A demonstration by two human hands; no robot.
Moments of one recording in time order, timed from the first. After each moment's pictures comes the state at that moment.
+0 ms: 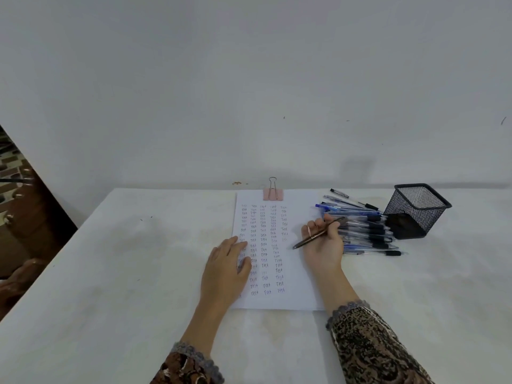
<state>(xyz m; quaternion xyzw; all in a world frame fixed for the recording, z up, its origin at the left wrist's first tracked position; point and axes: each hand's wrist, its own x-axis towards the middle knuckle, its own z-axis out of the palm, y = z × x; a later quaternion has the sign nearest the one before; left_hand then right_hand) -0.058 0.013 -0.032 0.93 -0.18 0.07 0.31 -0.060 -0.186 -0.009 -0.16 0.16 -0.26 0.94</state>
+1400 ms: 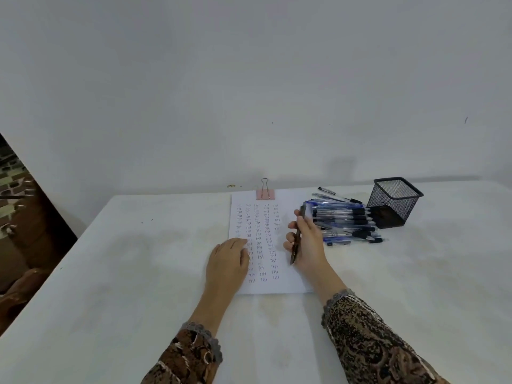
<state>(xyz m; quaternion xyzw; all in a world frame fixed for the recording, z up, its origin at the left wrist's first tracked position) -0.072 0.005 -0.018 0.93 -0.20 0.12 0.29 -0.092 -0.165 0.002 -0.40 0.17 -0.16 0.89</state>
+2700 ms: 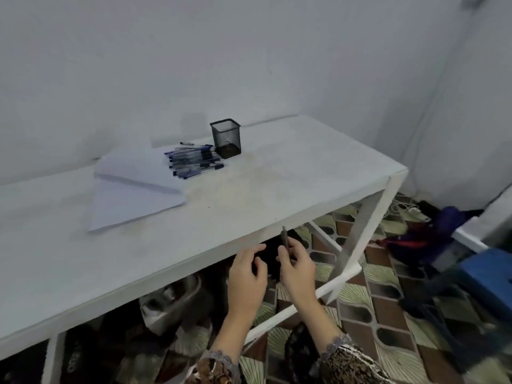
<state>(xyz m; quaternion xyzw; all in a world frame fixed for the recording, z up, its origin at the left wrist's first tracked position) -0.420 -0.123 -0.050 0.77 -0.34 0.01 0.54 -0.480 -0.208 -0.056 -0.68 0.35 -0.35 0.54</state>
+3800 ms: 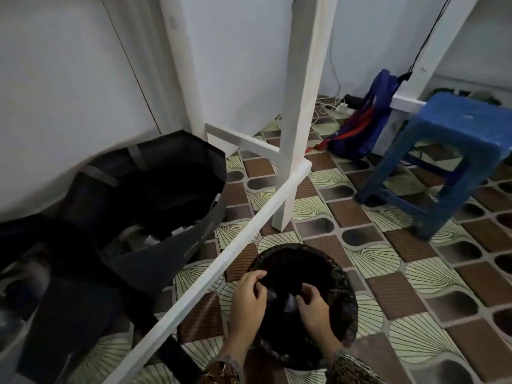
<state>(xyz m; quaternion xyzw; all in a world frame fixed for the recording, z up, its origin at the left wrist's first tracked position) -0.487 -0.235 -0.543 0.78 -0.45 -0.24 0.37 -0.623 -0.284 -0.598 -0.53 0.67 -0.19 0.48</state>
